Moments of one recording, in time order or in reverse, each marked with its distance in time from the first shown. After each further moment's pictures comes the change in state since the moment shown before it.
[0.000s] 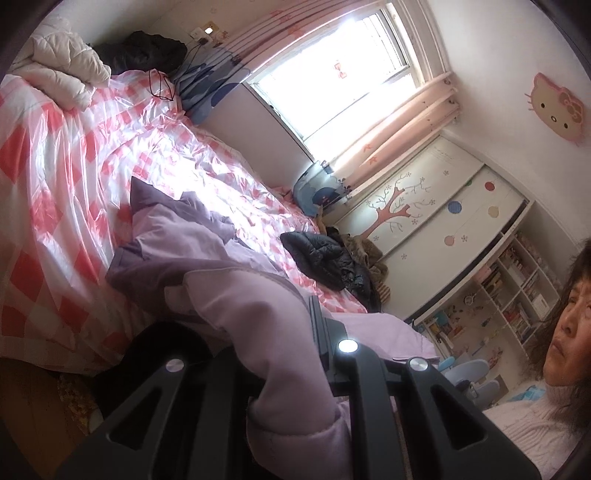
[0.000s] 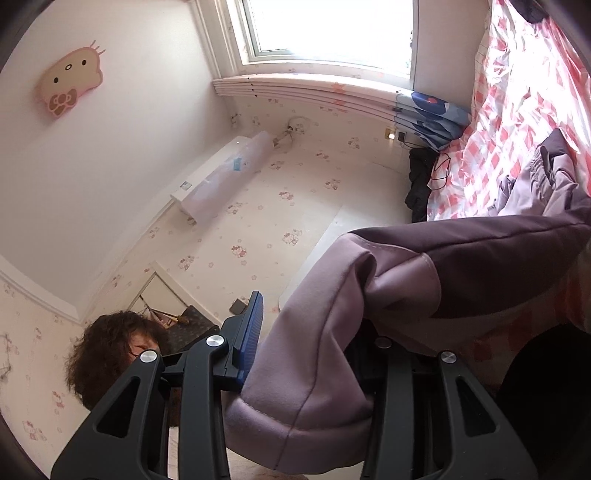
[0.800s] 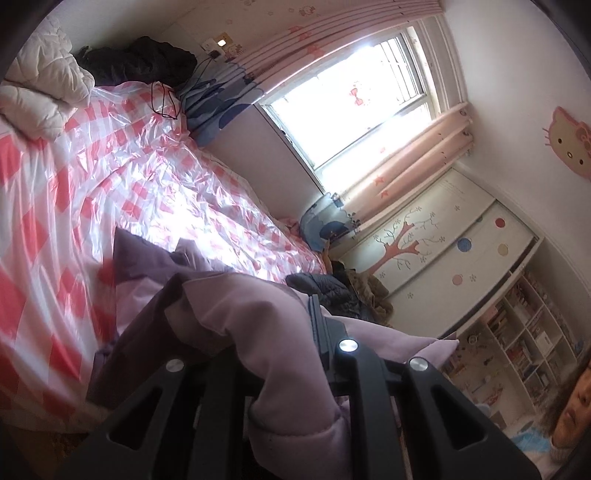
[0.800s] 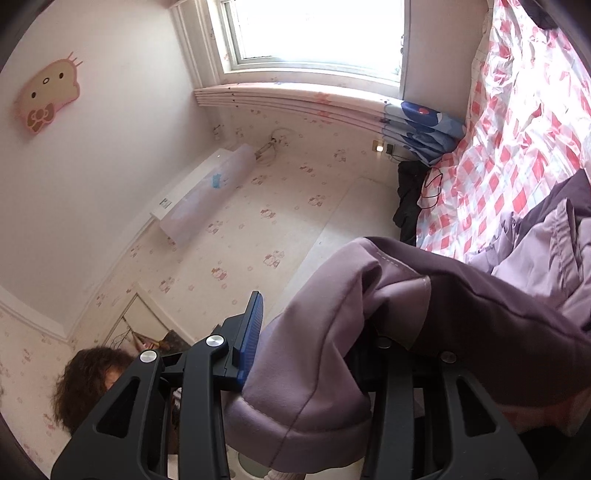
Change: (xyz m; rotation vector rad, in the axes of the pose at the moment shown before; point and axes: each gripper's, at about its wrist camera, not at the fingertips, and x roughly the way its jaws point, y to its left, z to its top) left arm 0.082 0.036 0.106 -0.058 -0.088 0.005; right arm 0.069 -0.042 0.089 0.012 -0.034 -0.057
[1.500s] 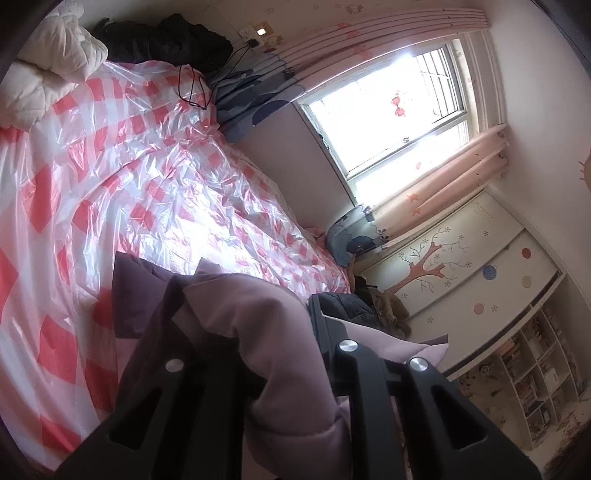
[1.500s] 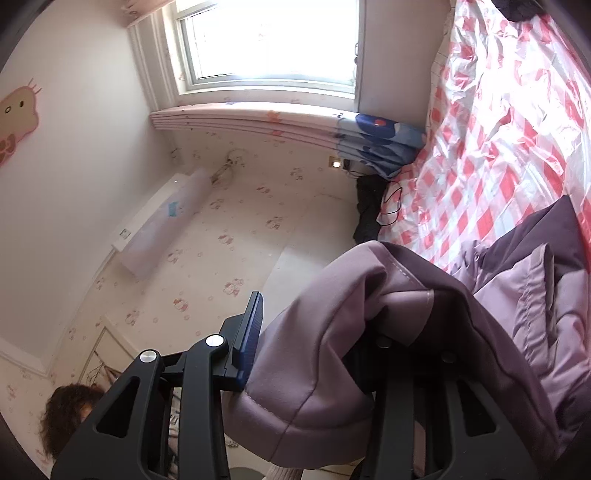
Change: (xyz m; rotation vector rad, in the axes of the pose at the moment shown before) left arm 0.092 0.069 0.057 -0.106 -0.003 0.068; right arm 0.040 -0.090 0.066 0.073 -0.065 -0.134
